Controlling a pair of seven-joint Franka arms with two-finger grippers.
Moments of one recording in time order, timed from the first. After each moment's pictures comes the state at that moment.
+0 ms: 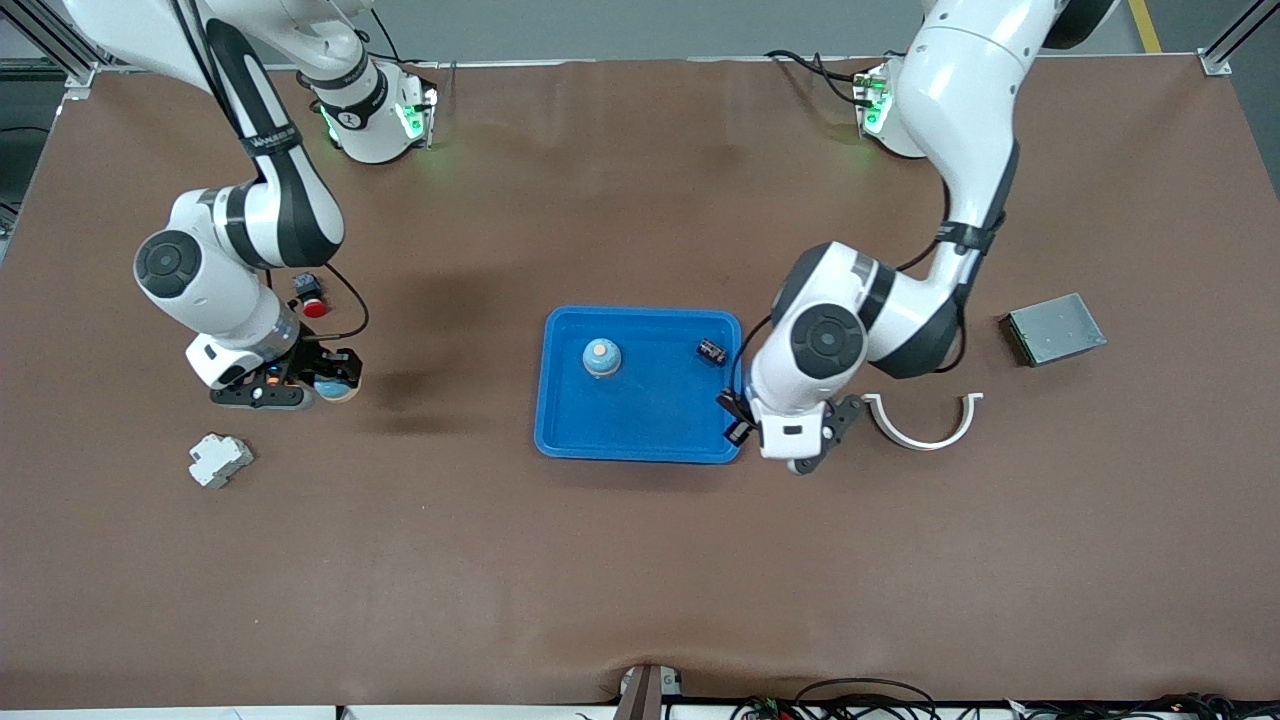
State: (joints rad) left arm -0.44 0.66 -0.07 -1.41 -0.05 2.05 -1.27; right arm 0.12 0.20 -0.05 -2.24 0.03 2.48 0.08
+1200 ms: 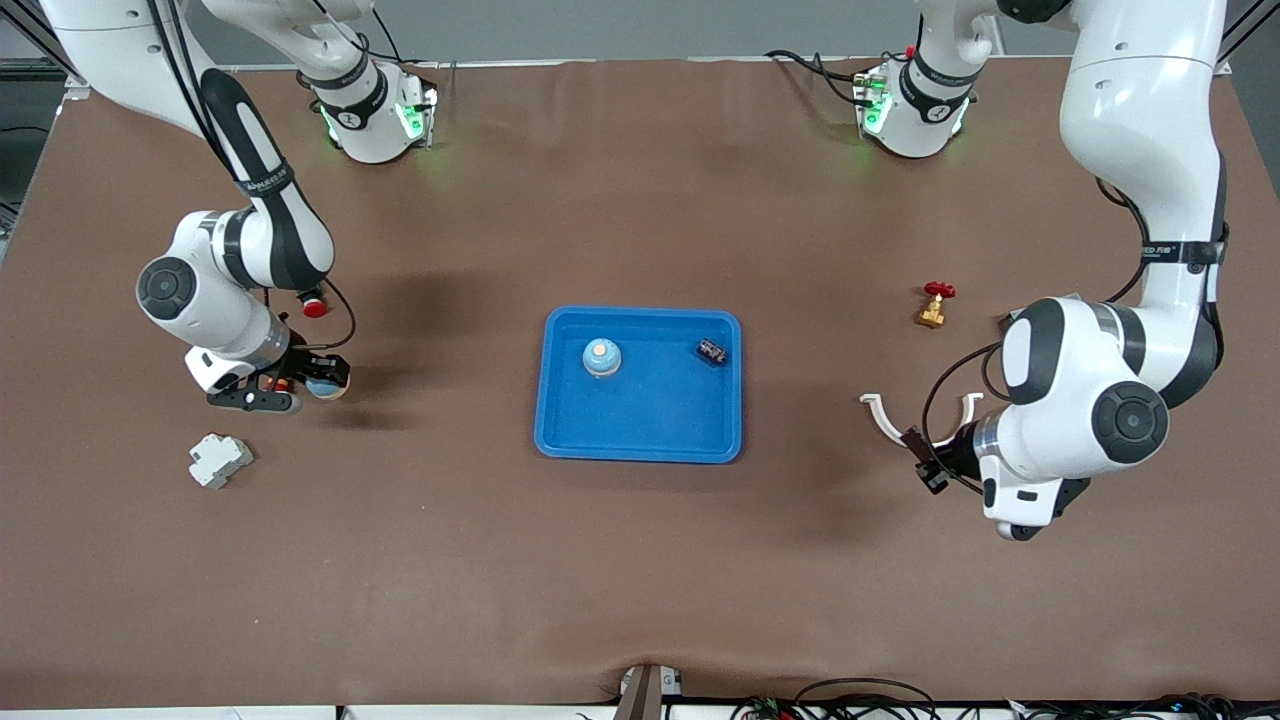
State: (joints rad) left arm -0.09 0.64 -0.07 -1.43 -0.05 1.99 -0.77; right arm 0.04 0.31 -0.05 -2.27 0.05 2.56 0.05
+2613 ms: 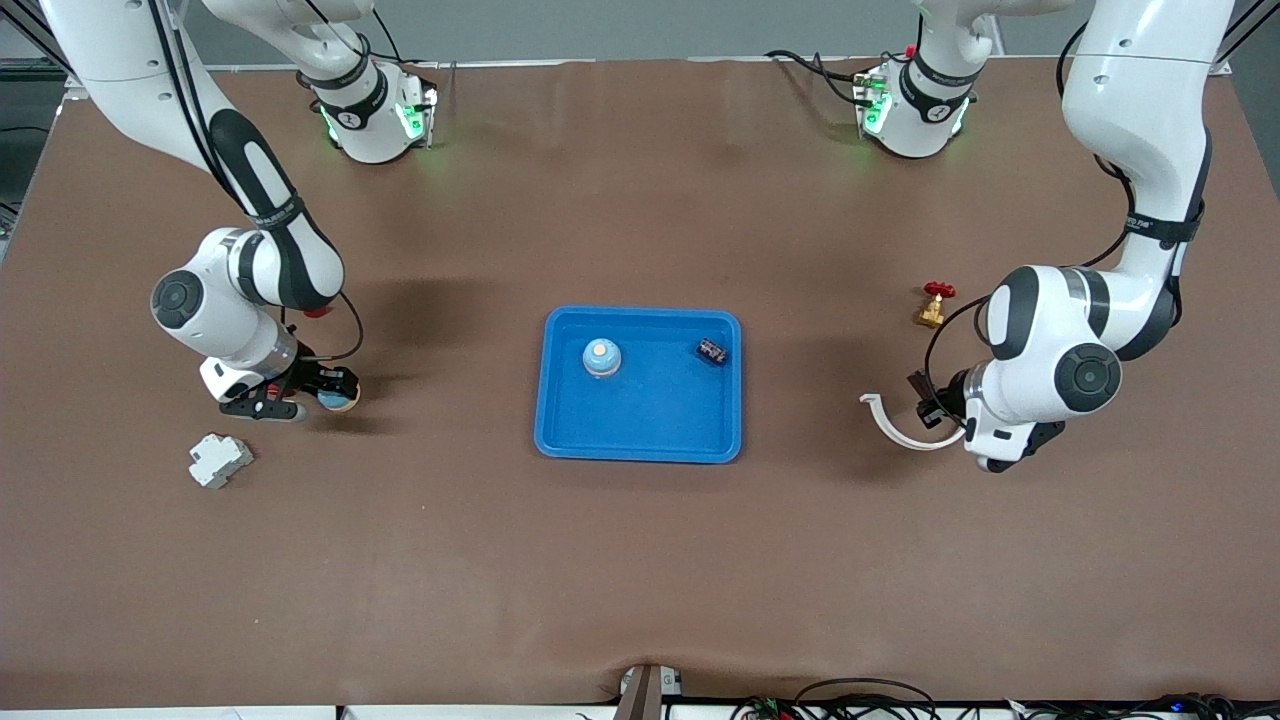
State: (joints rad) left arm -0.05 0.50 -0.07 -1.87 -0.01 2.17 -0.66; right arm 0.03 0.40 -0.04 -2.27 0.21 2.70 -0.09
